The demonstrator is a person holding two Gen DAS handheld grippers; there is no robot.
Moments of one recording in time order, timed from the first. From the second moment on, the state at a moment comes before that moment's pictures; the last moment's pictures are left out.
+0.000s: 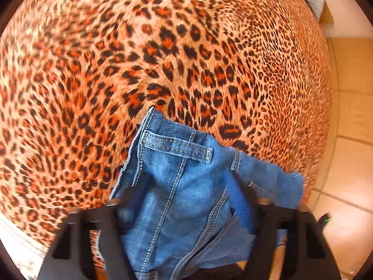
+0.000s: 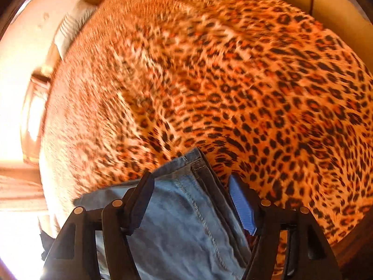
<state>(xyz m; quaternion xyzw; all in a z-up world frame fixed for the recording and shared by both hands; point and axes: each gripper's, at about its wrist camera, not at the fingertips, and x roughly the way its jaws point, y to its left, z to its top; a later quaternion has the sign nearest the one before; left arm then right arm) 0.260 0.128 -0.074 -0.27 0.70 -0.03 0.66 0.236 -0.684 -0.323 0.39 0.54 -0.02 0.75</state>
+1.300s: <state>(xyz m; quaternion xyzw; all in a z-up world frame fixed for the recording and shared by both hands) 0.253 0.125 -0.077 -0.24 0.72 -0.07 0.64 0.350 -0.417 -0.201 0.01 0.58 0.27 0.77</state>
